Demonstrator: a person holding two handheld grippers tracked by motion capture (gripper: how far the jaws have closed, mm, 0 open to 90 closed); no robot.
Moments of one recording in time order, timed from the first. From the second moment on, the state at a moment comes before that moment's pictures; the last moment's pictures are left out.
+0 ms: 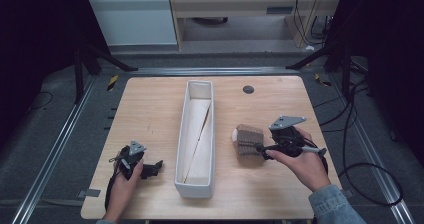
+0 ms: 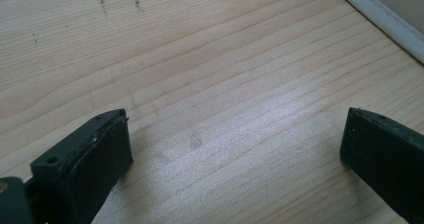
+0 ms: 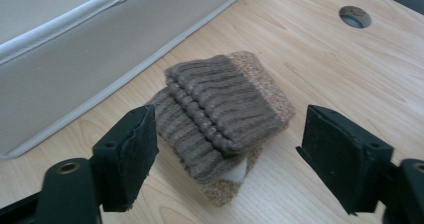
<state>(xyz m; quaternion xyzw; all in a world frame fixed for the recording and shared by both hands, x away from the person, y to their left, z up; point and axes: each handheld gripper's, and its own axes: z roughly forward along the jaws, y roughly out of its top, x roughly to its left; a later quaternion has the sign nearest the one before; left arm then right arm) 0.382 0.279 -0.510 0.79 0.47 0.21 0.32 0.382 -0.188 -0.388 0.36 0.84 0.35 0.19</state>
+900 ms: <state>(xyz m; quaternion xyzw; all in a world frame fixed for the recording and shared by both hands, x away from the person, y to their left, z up) 0.380 0.279 -0.511 0.80 0.47 0.21 0.33 0.402 -0.142 -0.421 0.27 0.91 0.28 0.15</state>
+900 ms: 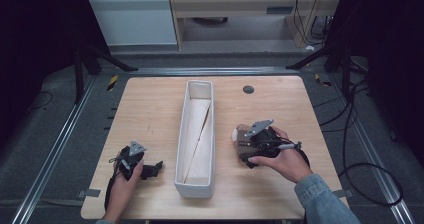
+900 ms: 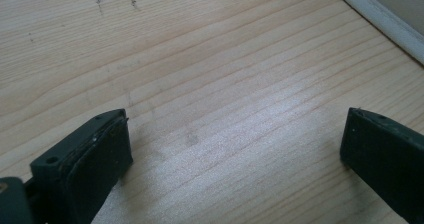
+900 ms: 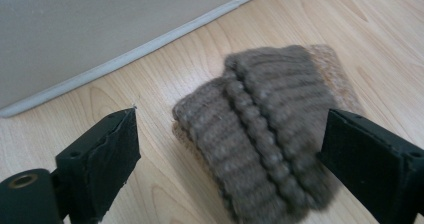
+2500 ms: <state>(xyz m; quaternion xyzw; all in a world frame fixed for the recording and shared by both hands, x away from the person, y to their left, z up) 0.380 0.278 -0.511 0.80 0.46 0.20 0.33 0.420 -0.142 -0.433 0.18 0.95 0.18 0.18</state>
